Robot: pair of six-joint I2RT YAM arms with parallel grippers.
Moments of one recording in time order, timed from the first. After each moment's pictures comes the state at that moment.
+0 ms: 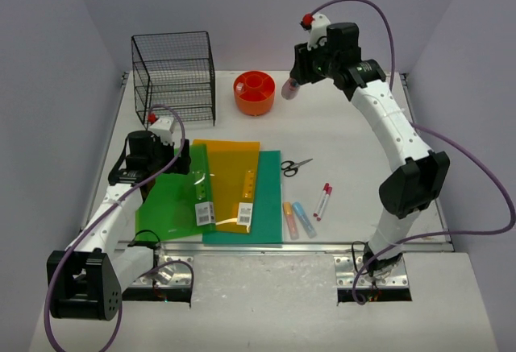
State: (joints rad) left arm 0.01 1.02 0.61 -0.23 0.14 0.06; right arm 0.32 1.79 1.87 -0.57 -0.18 -0.05
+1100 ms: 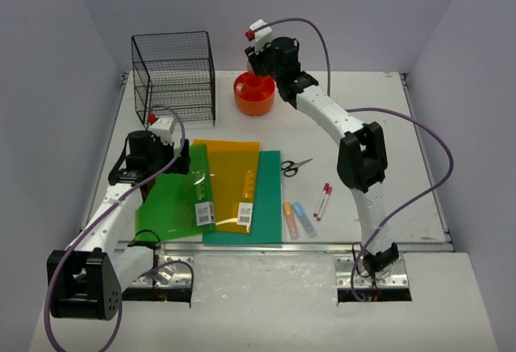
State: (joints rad) left arm 0.01 1.02 0.61 -0.23 0.13 0.06; right arm 0.50 2.24 2.02 0.06 0.02 -0.28
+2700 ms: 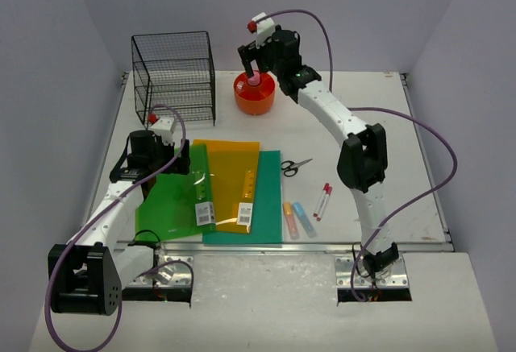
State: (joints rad) left arm 0.01 1.05 0.61 -0.23 0.12 0.05; right arm 0.50 2.24 2.12 -0.08 0.01 -0.20
